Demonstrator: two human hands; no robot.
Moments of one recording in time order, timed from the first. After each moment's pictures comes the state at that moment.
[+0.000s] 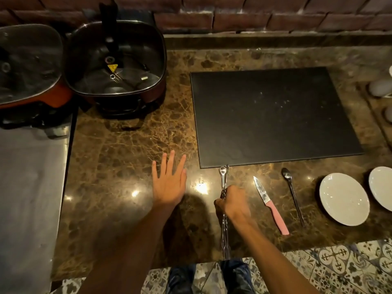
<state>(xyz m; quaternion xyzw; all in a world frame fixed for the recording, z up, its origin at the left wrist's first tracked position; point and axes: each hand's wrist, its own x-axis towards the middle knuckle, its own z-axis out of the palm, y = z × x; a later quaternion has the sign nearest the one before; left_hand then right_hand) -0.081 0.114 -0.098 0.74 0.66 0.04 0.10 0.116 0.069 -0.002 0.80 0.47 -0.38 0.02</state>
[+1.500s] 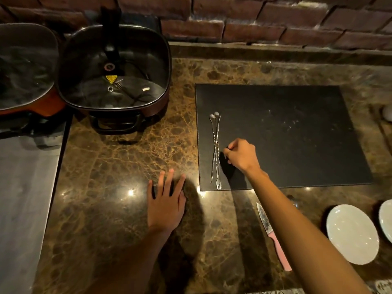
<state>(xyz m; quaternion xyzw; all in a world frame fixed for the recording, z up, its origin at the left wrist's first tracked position) -0.080 0.118 -0.090 0.74 0.66 0.01 0.11 0.165 0.260 -0.006 0.77 0.50 -0.37 -0.14</state>
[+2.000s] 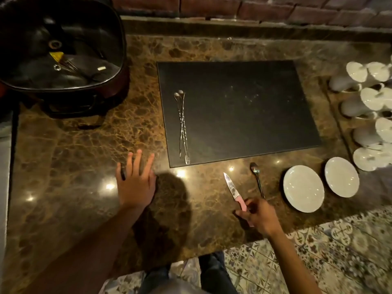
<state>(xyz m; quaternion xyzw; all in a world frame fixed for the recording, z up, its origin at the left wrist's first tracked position) -0.081 0.117 -0.101 0.73 0.67 0.05 0.10 0.272 0.002 0.004 0.82 0.40 -0.40 -0.02</state>
